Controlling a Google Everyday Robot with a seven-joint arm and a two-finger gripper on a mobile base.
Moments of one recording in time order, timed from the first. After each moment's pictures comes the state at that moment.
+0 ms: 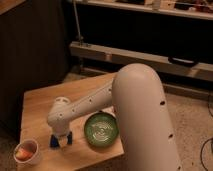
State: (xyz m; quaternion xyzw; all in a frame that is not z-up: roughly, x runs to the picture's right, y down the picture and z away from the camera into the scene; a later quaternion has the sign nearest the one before) arm -0.248 0.263 0.783 -0.34 -0.16 -0.12 0.92
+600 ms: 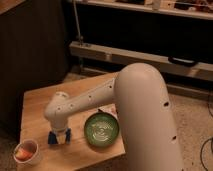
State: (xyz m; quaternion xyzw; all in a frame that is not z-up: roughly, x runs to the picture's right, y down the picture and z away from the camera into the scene) arm -0.259 0.226 0.760 -0.33 -0.17 -0.13 0.92
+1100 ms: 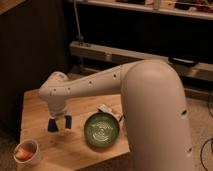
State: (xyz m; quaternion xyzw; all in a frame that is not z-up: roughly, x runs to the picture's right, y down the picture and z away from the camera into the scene) arm -0.227 0.142 0.739 -0.31 -0.13 -0.12 0.93
